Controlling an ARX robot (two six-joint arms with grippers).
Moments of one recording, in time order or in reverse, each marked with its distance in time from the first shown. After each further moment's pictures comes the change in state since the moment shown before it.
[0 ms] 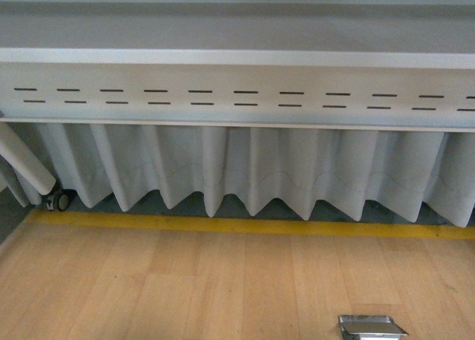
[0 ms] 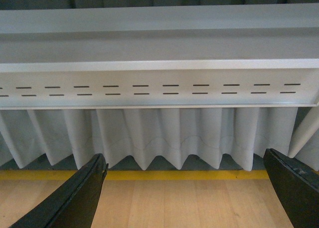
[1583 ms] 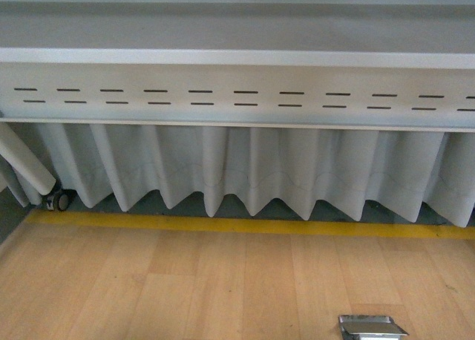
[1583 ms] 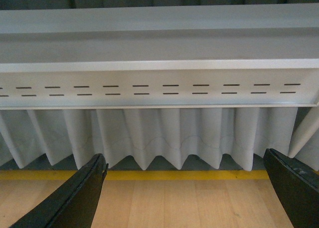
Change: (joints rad) left arm 0.000 0.000 0.000 0.000 0.000 0.000; right arm 0.000 0.000 0.000 0.000 0.000 0.000
